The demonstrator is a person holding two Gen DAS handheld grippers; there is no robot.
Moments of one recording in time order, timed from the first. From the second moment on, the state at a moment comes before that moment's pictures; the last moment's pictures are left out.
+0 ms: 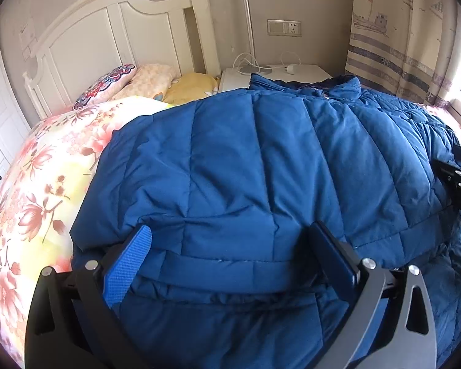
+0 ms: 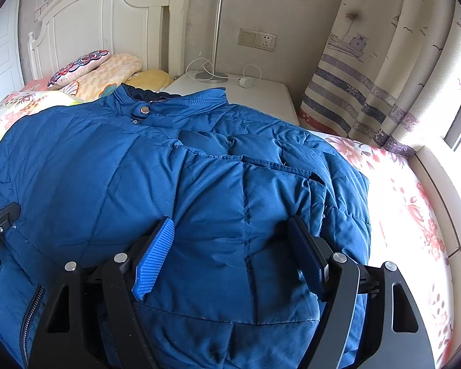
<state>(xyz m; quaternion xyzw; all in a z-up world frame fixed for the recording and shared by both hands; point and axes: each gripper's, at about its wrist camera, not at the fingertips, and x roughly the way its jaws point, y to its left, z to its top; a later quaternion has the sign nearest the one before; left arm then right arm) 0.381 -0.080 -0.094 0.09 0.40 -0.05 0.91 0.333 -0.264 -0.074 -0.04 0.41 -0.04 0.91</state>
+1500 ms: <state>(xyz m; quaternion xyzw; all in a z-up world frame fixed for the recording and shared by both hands) 0.172 -0.028 -0.104 0.15 0.41 -0.04 0.90 0.100 -0.214 -0.078 -0.05 0.45 0.09 0.89</state>
